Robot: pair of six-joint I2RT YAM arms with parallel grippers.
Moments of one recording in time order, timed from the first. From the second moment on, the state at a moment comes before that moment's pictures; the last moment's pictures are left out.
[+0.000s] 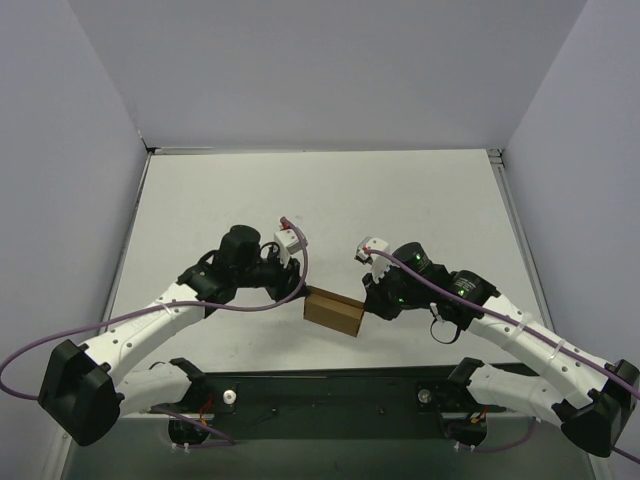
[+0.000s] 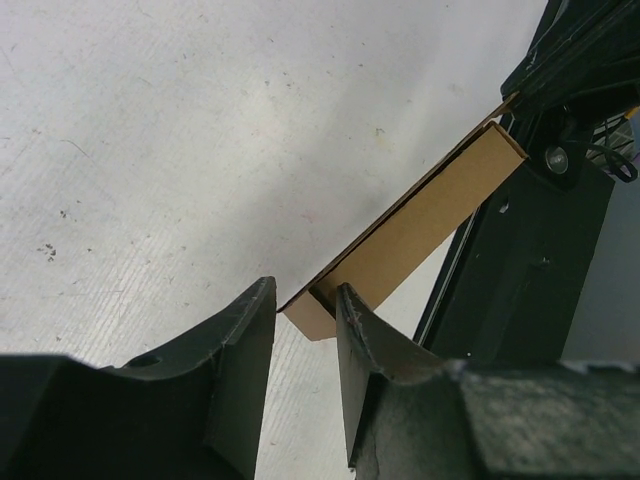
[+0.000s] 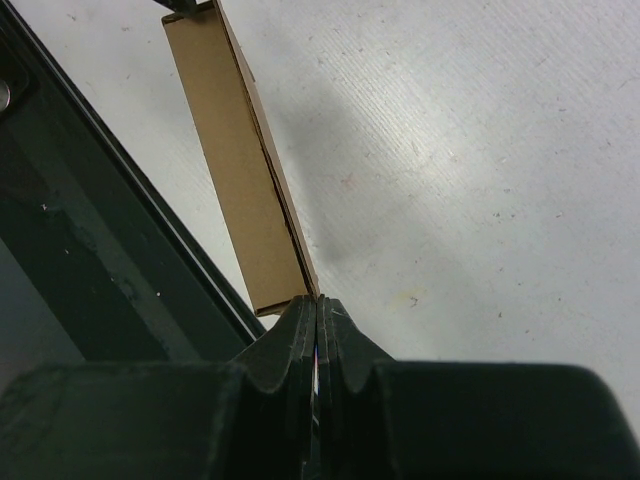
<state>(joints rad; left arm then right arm) -0.64 1.13 0.77 -0.23 0.53 -0.06 0.80 0.98 0.84 -0.66 -0.18 0.03</state>
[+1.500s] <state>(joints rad) -0.65 1.13 0.77 -0.20 0.51 -0.04 0.80 0.99 0.84 -0.66 -0.19 0.03</state>
